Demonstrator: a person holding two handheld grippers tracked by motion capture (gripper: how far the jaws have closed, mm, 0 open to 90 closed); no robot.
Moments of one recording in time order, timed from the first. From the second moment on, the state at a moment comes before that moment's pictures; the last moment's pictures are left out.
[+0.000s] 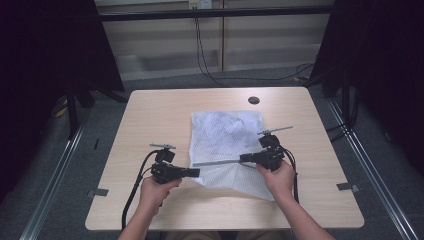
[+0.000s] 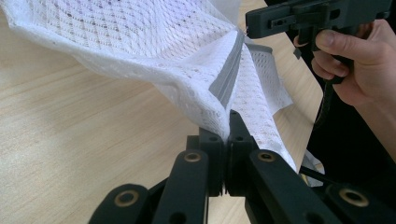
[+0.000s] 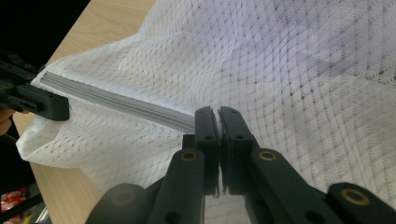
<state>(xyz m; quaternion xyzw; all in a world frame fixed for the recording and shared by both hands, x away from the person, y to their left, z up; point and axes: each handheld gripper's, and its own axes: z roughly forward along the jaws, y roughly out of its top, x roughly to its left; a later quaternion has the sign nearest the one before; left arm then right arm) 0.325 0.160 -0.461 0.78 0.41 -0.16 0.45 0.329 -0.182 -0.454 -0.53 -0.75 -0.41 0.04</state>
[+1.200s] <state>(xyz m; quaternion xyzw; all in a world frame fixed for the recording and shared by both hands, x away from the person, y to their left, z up) 0.325 0.165 -0.460 0.77 0.42 -0.16 0.46 0.328 -0.200 -0.454 -0.54 -0.74 -0.41 0.03</state>
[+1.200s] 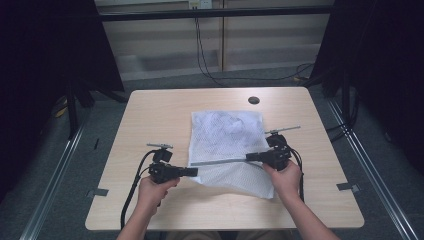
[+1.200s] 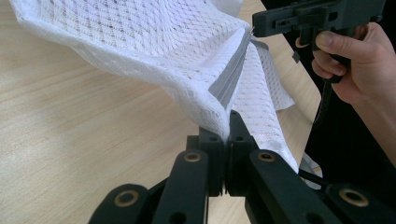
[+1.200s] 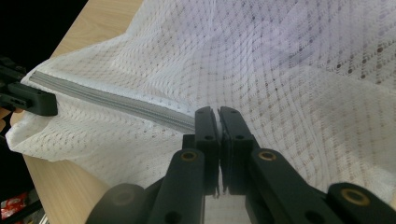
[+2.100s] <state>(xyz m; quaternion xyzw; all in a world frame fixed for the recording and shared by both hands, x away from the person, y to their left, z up) 0.325 0.163 -0.461 0.77 0.42 -0.17 0.45 0.327 -0.209 -0.457 -0.54 -0.74 -0.40 0.03</state>
